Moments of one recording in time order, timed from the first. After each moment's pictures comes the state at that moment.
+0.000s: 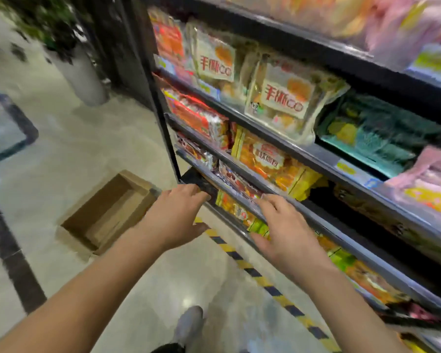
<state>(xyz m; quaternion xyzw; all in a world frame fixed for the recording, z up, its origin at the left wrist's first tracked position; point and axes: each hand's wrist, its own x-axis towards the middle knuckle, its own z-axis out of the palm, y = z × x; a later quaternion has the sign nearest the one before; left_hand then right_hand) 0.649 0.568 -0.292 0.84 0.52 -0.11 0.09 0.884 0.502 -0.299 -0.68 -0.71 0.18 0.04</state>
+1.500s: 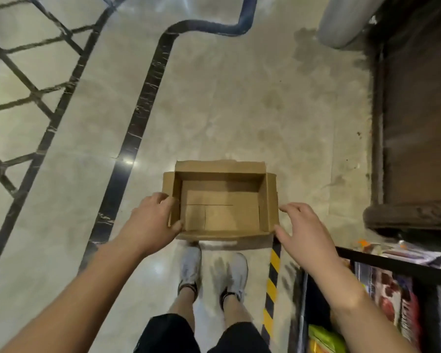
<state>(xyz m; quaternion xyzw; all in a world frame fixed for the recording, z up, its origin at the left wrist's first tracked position) 0.145 0.790 -0.540 0.30 0.89 0.00 0.33 0.354 1.030 -0.535 -0.36 -0.88 0.25 -0.20</state>
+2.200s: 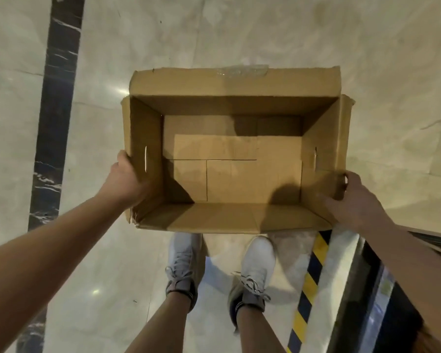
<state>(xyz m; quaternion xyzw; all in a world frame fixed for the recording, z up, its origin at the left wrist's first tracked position) 0.075 0.795 -0.963 -0.02 0.91 0.04 0.42 0.345 1.116 -0.957 -0.54 -0.70 0.33 -0.33</state>
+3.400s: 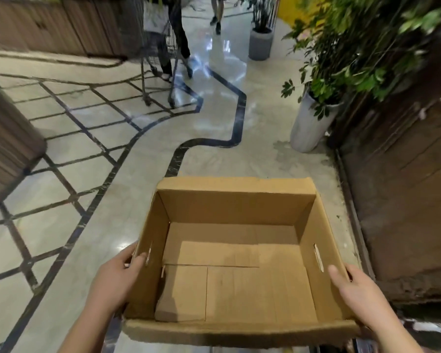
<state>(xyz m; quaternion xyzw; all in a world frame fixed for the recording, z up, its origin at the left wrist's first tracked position) 0.072 0.716 -0.355 0.07 0.91 0.33 0.23 0.364 1.059 -0.332 -0.58 -0.71 0.40 -0.07</state>
